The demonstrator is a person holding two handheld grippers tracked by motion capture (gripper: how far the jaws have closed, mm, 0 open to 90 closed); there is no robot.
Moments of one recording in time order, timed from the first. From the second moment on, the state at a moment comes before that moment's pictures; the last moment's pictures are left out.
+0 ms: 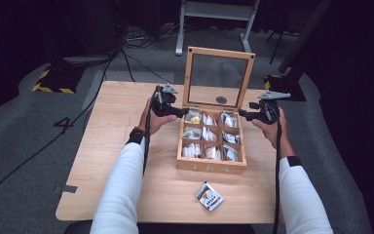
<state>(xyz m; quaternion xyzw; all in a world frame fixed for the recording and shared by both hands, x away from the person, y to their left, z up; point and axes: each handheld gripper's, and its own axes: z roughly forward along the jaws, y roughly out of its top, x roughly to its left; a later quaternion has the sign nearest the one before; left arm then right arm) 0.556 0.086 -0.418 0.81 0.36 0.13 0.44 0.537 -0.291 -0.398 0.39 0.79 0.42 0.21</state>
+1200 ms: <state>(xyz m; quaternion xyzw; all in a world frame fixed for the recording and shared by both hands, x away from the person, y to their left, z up) 0.595 0.054 -0.408 0.78 0.41 0.13 0.45 0.577 -0.277 -0.393 0.45 0.76 0.42 0.22</state>
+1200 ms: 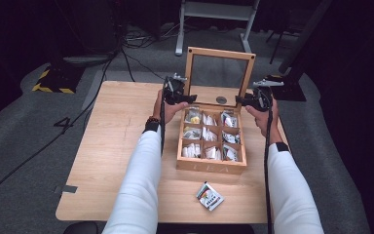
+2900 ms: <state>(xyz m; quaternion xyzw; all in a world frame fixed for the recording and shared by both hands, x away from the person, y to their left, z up) 0.494 0.088 -0.397 0.77 0.32 0.13 0.54 0.485 -0.296 -0.386 0.36 0.79 0.45 0.21</state>
